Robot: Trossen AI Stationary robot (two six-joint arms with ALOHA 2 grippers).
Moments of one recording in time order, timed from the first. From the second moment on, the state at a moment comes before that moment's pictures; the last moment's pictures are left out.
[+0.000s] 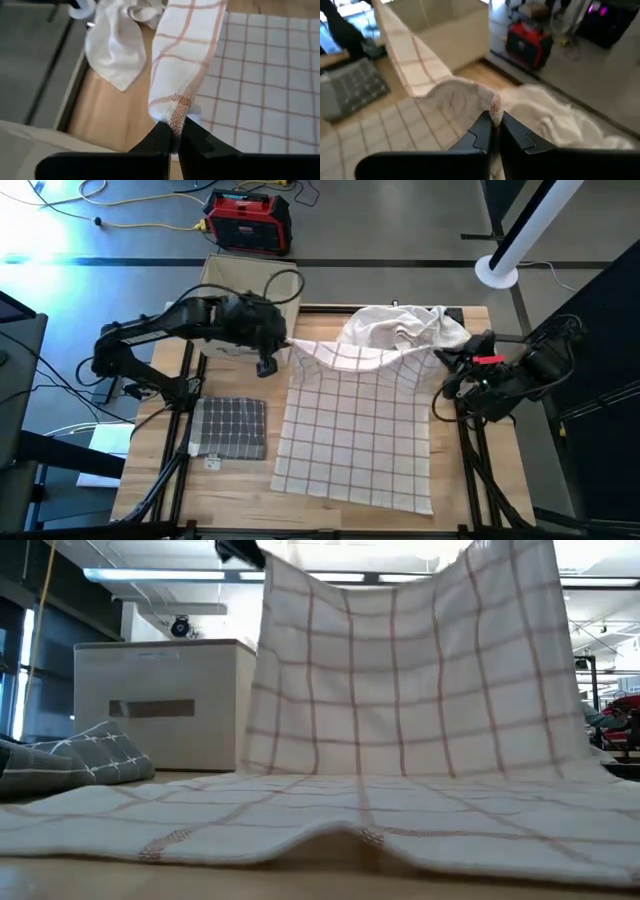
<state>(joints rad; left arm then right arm) 0.20 1.37 1.54 -0.98 -0.03 0.12 0.65 0.99 1.32 -1.55 1.02 1.20</state>
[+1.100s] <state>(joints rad) -0.29 1.36 1.03 -0.71 0.31 -0.28 0.85 1.25 1.04 -1.00 0.00 1.08</state>
